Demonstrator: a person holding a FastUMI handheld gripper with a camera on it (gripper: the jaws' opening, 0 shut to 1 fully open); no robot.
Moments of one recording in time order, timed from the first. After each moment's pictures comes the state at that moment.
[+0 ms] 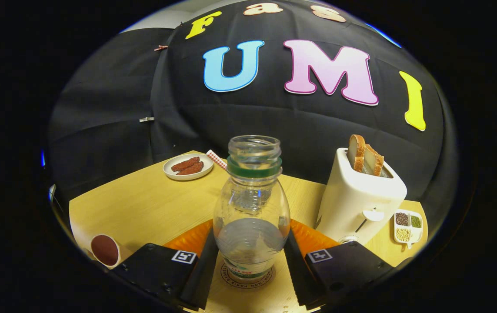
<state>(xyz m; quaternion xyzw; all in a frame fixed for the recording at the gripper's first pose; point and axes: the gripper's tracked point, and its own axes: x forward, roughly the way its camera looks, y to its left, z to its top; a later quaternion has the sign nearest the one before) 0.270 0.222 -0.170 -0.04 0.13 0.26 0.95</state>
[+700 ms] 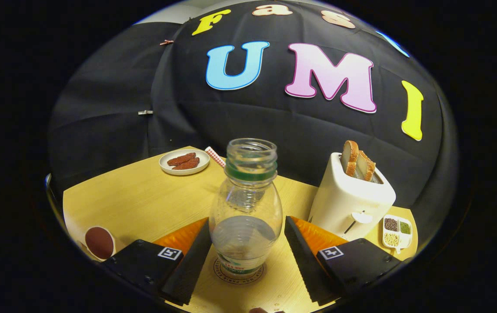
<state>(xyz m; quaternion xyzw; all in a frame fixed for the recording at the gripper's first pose) 0.258 0.214 -0.164 -0.07 0.13 0.25 0.96</state>
